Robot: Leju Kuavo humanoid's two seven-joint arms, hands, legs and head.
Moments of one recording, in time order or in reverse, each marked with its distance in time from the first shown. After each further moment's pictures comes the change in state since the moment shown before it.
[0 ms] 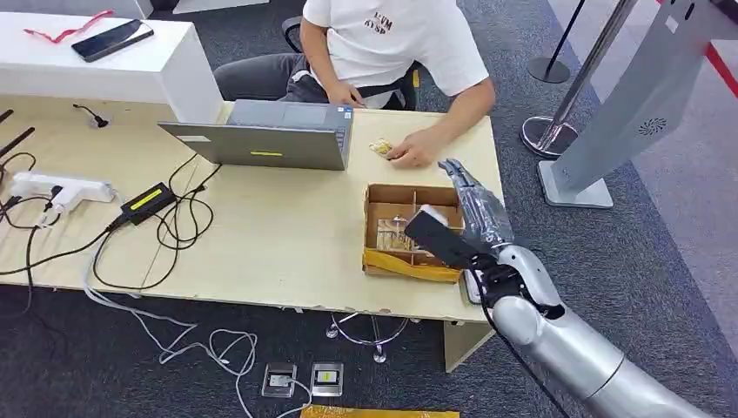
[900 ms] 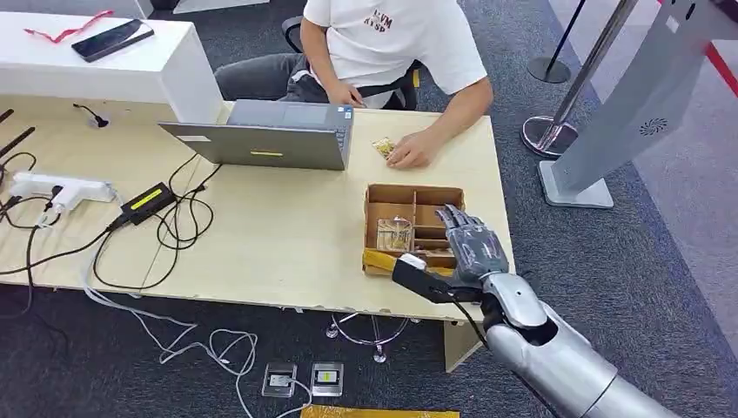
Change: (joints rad) left arm -0.001 -0.003 -0.005 0.000 0.027 0.013 0.000; right arm 0.047 -0.008 0.058 0.074 0.255 0.189 0.138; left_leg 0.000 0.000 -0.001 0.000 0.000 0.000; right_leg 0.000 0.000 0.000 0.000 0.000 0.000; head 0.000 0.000
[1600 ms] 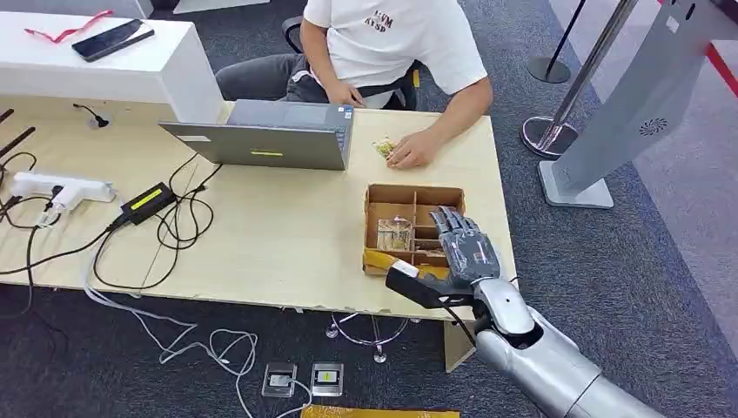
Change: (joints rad) left arm -0.001 -0.003 0.000 0.000 0.034 0.020 -0.018; right arm -0.001 0.052 0.038 0.112 0.061 -0.141 -0.038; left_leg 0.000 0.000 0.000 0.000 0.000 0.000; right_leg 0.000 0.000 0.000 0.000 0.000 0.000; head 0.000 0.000
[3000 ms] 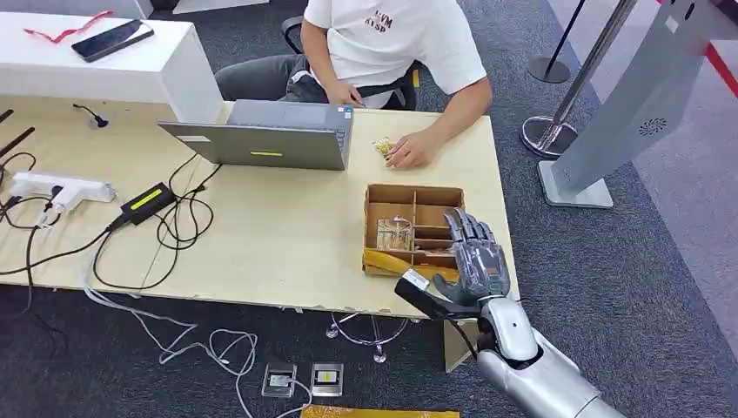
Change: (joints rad) left arm -0.001 -0.013 -0.002 -0.002 -0.002 0.007 -0.055; right arm 0.098 0.011 -0.068 0.051 0.139 -0.217 -0.008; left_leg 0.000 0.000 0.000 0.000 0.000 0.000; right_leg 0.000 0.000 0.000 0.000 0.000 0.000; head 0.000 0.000
